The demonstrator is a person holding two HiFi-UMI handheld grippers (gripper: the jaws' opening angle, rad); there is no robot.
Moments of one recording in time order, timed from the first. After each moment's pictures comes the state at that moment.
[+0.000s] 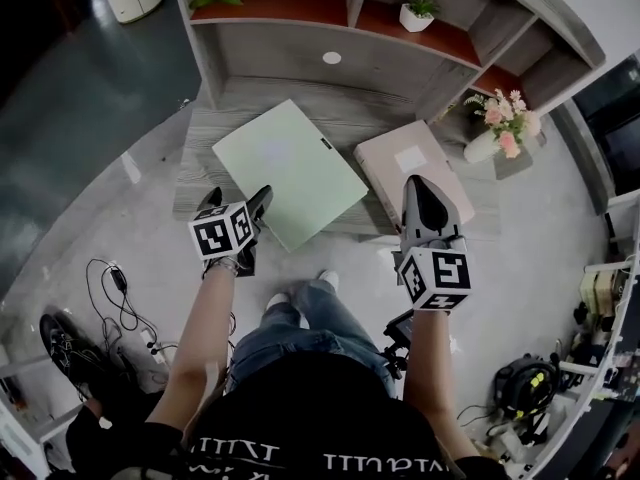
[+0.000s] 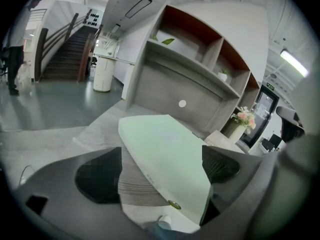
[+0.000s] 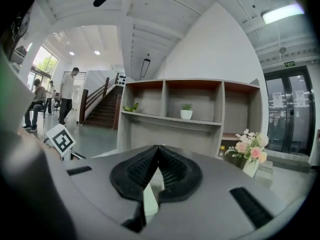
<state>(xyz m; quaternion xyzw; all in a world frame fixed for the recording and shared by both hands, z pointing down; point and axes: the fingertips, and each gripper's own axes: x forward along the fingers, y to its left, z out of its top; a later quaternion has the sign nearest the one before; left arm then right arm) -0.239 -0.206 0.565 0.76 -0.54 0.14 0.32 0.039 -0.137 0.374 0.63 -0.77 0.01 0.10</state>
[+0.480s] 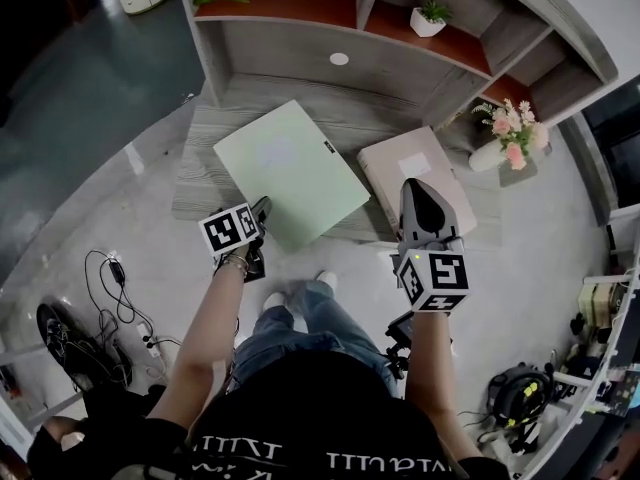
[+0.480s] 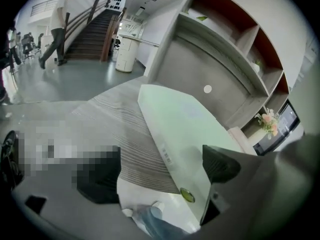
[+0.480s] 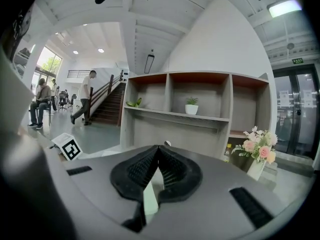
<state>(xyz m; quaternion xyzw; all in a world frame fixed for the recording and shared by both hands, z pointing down) -0.252 -0.191 0.641 0.66 -0.59 0.17 0.43 0.035 -0.156 0.388 0.61 -0.78 0.02 0.13</state>
